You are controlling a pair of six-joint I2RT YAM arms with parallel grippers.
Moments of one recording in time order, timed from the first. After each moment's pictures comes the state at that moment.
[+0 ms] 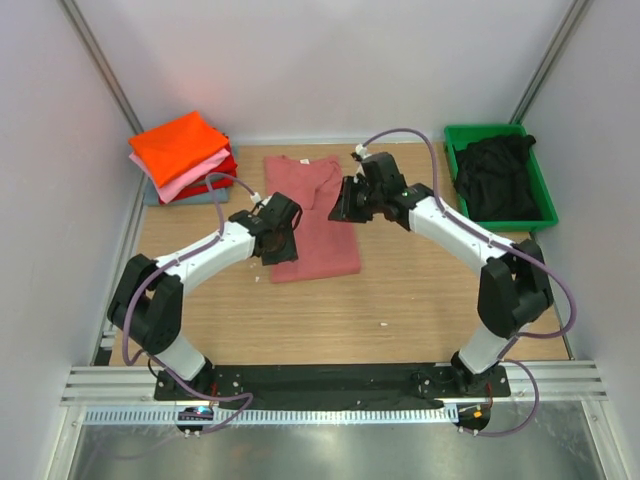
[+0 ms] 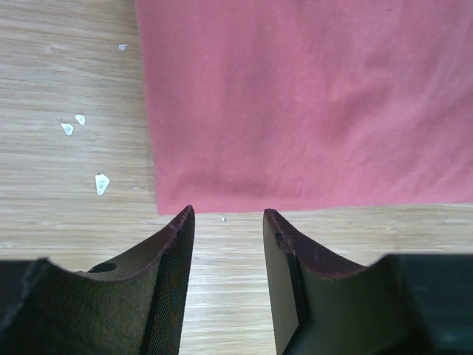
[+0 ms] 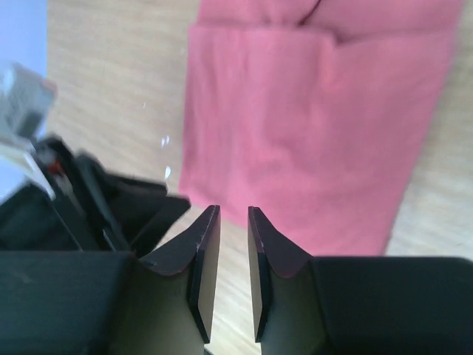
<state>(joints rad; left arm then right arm) -0.61 1.60 1.13 -0.65 -0.19 -0.73 0.52 1.71 1.40 -0.41 -0.23 0.55</state>
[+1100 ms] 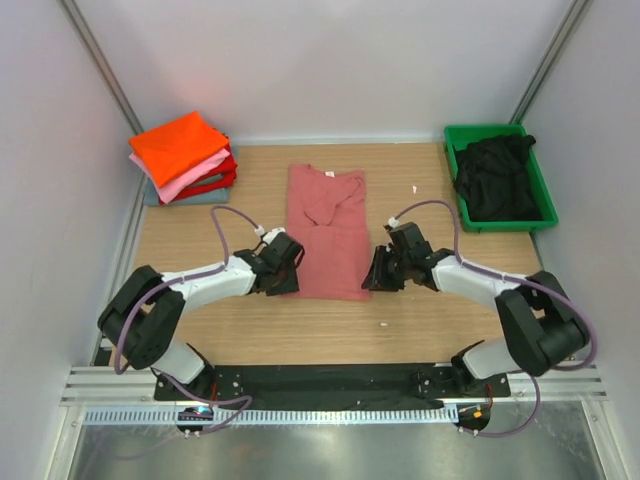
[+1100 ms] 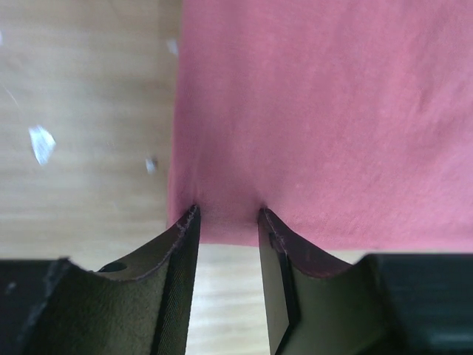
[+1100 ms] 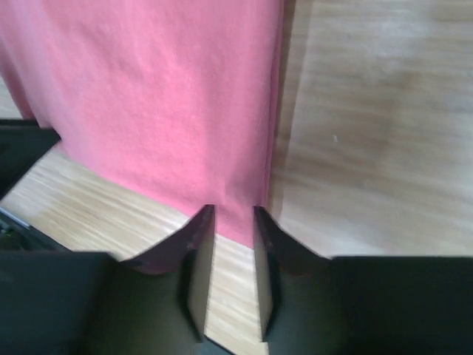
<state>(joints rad) -0.71 1.53 0.80 -0.36 -0.21 -0.80 0.49 1.45 0.65 -0.16 -0.29 0.66</state>
